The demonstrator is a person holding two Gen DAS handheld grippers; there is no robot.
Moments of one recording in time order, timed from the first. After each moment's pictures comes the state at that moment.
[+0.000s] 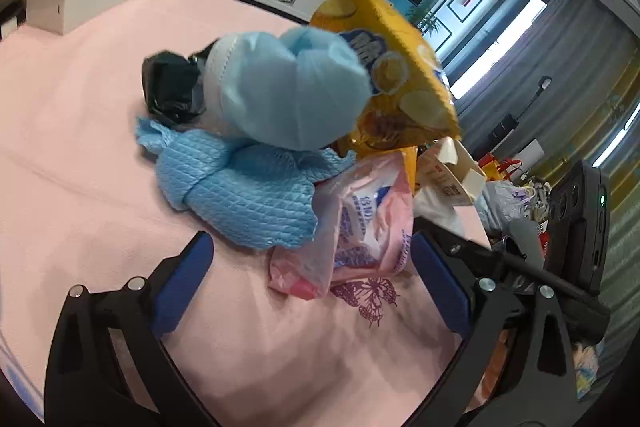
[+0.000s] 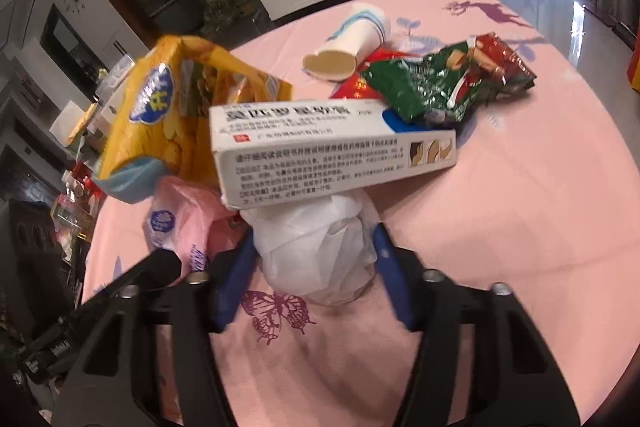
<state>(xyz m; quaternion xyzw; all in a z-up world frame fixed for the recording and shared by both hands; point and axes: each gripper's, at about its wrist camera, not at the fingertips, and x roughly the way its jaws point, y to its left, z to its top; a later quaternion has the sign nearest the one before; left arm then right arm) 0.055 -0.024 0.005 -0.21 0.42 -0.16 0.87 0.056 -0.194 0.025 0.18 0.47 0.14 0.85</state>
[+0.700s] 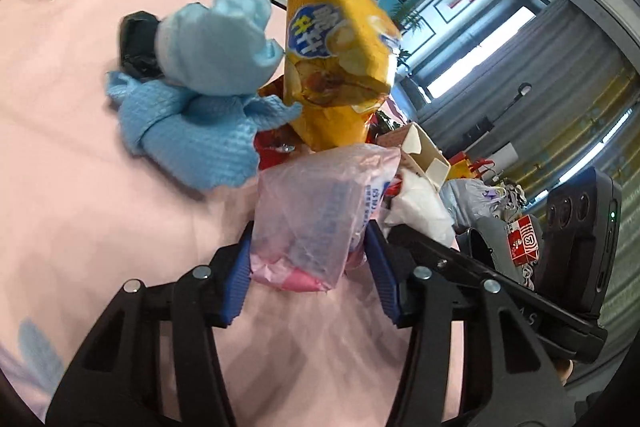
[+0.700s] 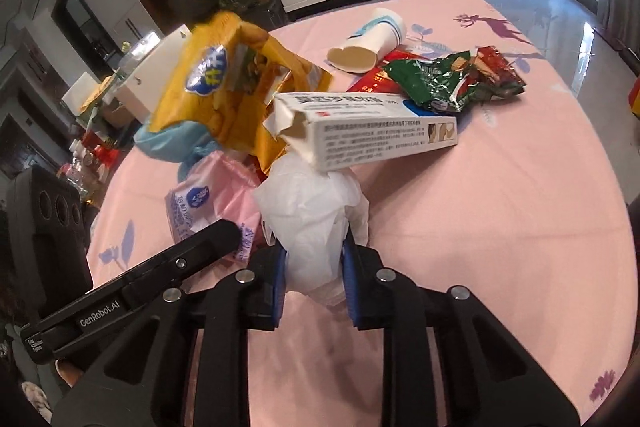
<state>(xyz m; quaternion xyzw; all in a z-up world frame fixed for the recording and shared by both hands) 0.030 -0.045 0.010 -0.25 0.43 -0.19 0.85 0.019 -0.193 0.058 0.14 0.48 0.16 0.85</state>
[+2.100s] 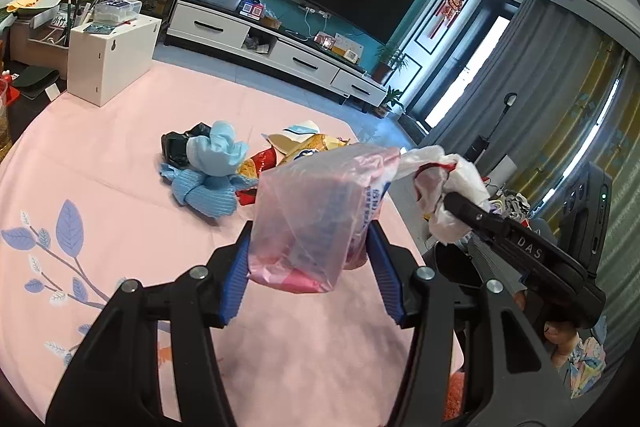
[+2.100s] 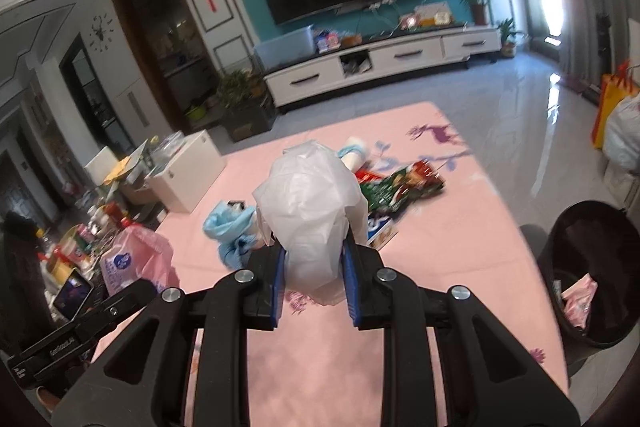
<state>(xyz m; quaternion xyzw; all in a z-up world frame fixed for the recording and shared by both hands) -0.068 -0.024 0.117 -0.20 0.33 -0.18 0.91 -0.056 -0.240 0.168 0.15 0.32 0.10 0.93</state>
